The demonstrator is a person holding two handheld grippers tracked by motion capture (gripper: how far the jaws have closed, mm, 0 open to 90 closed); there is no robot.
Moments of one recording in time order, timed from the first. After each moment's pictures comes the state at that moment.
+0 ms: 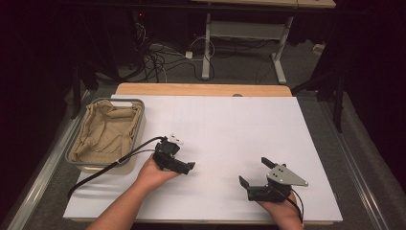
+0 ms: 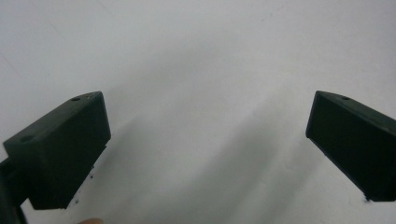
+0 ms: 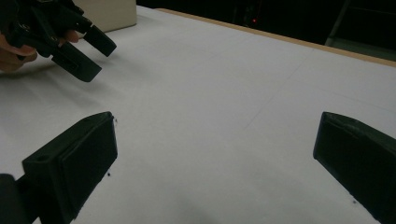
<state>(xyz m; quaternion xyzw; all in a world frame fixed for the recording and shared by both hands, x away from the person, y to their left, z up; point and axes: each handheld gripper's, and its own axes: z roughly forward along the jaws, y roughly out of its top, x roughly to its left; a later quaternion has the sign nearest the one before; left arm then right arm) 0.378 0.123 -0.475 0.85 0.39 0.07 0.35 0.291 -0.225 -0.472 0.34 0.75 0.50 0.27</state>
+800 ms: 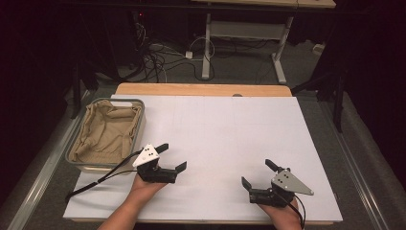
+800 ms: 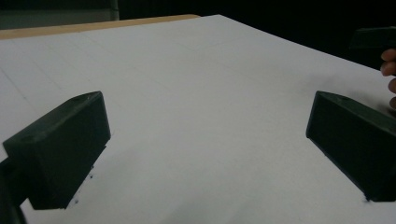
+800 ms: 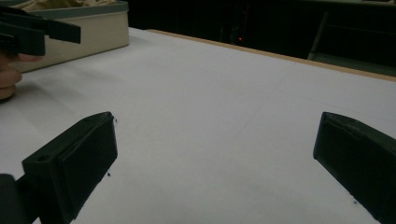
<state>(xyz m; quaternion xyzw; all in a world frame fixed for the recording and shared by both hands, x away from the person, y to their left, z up) 0.334 0.162 -0.483 0.74 0.32 0.14 0.57 0.278 -0.229 -0.474 0.35 0.71 0.53 0.30</state>
